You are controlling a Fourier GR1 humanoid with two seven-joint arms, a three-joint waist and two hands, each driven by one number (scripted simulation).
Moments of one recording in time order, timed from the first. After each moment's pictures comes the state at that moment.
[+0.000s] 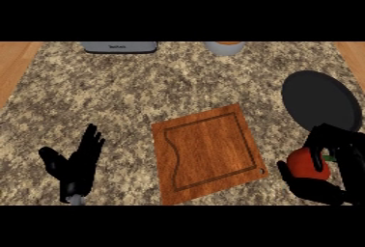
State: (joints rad) left arm 0.07 0.08 -0.03 -1.45 0.22 0.22 0.12; right arm 0.06 -0.45 0.16 -2.07 0.78 -0.04 0.26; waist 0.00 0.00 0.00
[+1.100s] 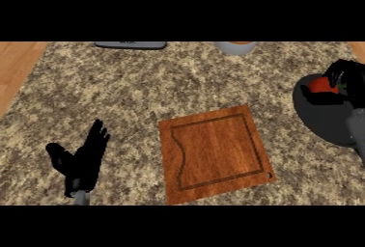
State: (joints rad) left arm 0.04 0.07 -0.05 -1.43 0.20 0.19 0.12; right arm -0.64 -0.49 -0.22 -0.72 0.70 -0.32 -0.32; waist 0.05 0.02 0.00
